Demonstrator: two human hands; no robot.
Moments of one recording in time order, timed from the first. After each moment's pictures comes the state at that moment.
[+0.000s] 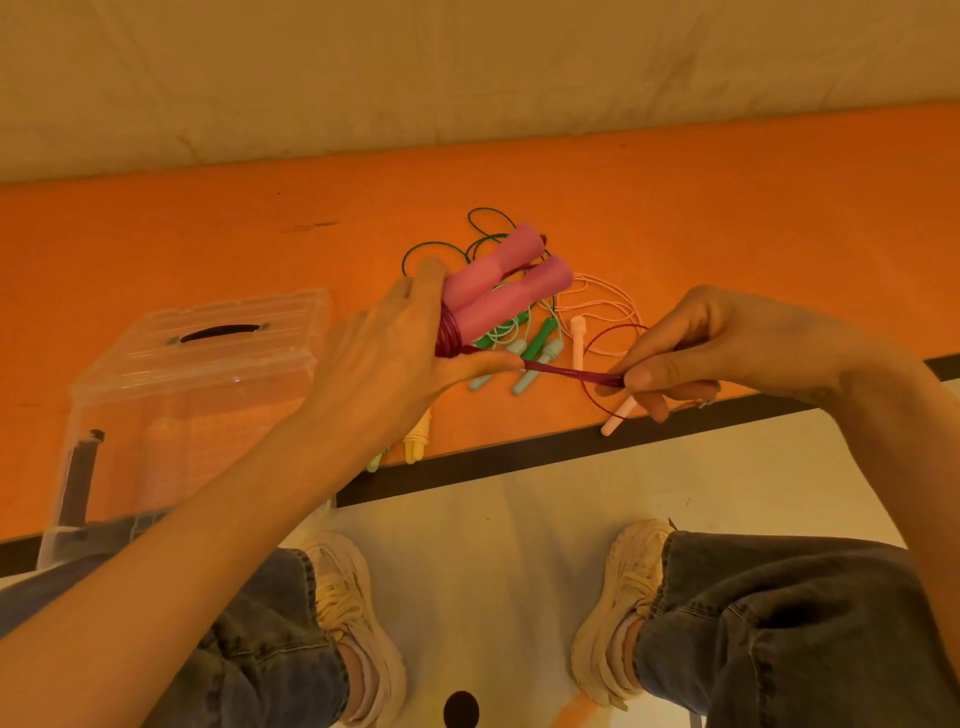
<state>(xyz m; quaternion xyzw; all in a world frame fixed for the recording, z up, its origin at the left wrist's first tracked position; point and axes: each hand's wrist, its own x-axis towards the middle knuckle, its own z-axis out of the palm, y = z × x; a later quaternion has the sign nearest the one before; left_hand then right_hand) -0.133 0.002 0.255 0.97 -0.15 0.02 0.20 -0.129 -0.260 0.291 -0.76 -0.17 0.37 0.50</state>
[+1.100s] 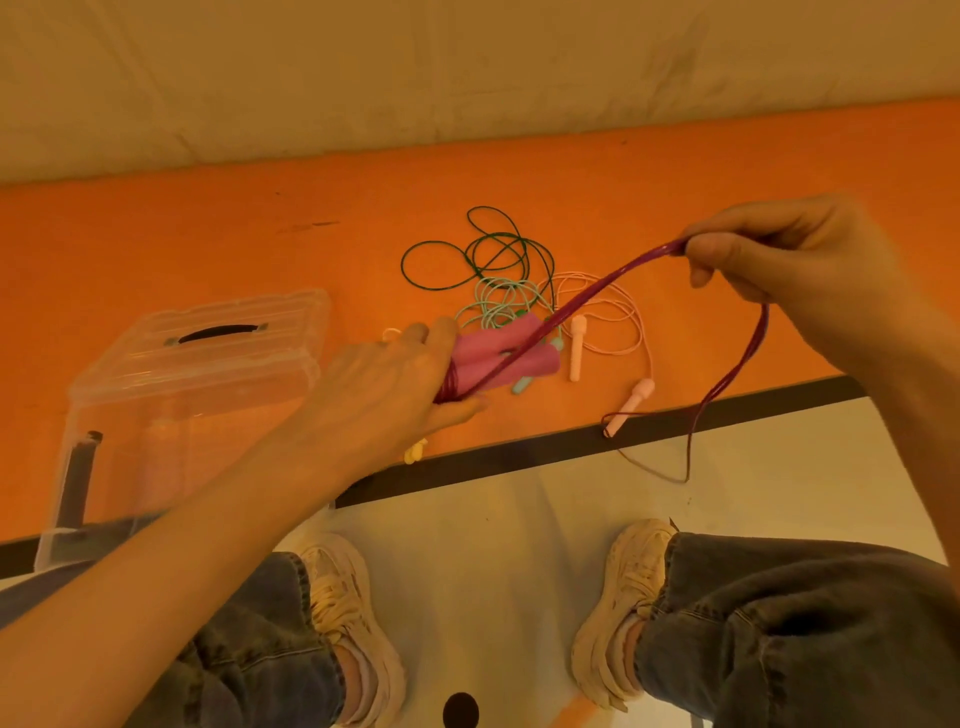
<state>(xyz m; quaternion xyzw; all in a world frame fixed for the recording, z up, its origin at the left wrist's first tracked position) -0.135 0.012 0.223 0.96 -0.26 0.04 0.03 -0.124 -0.279 0.299 -0.85 -0.09 0.00 0.52</state>
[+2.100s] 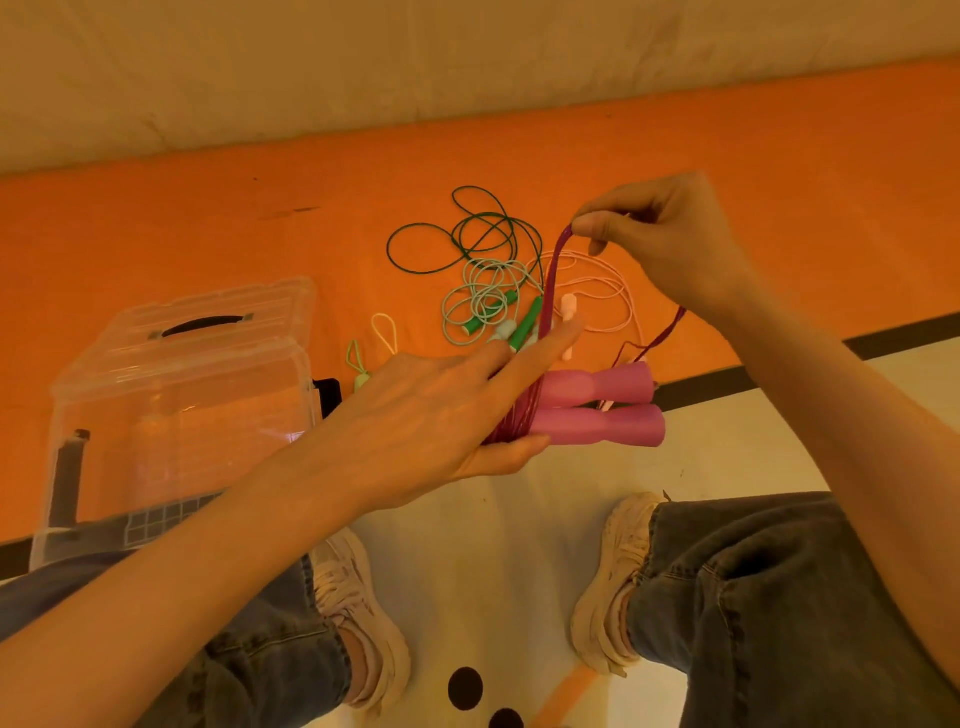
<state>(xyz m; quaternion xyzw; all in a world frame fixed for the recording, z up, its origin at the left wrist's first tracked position) -0.165 -0.008 0.246 0.88 -0.45 0.06 0.10 -0.086 -0.242 0.257 -0.89 -0.09 -0.05 0.45</state>
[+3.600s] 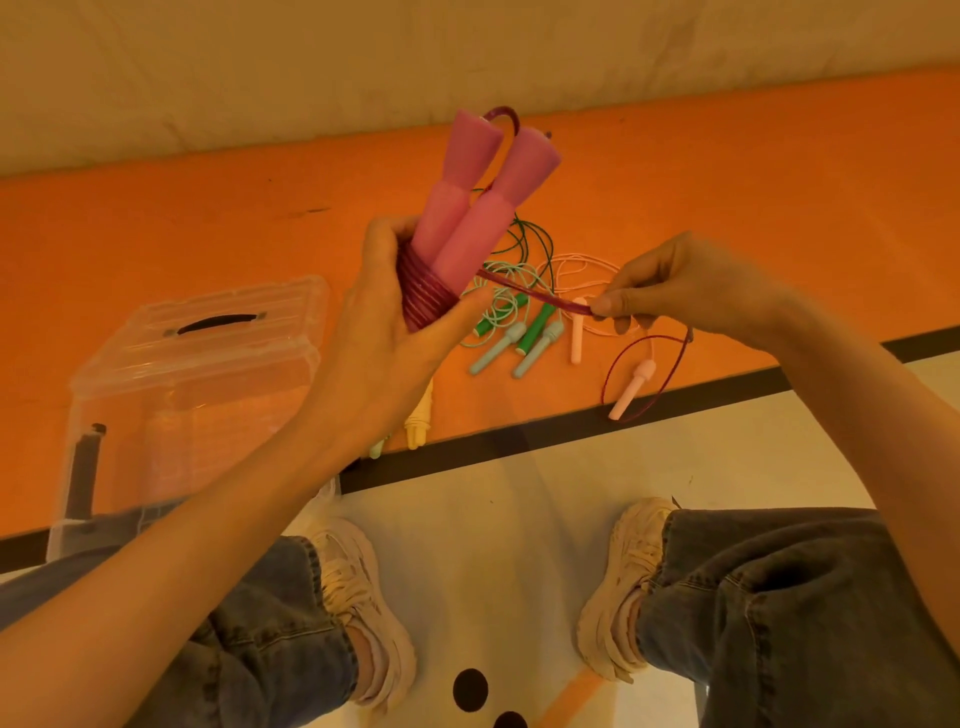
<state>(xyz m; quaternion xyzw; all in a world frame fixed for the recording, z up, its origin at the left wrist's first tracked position) -0.144 0.001 0.254 0.82 -0.12 0.05 0.56 -0.100 -0.254 0.260 -0.88 -0.03 0.21 0.43</state>
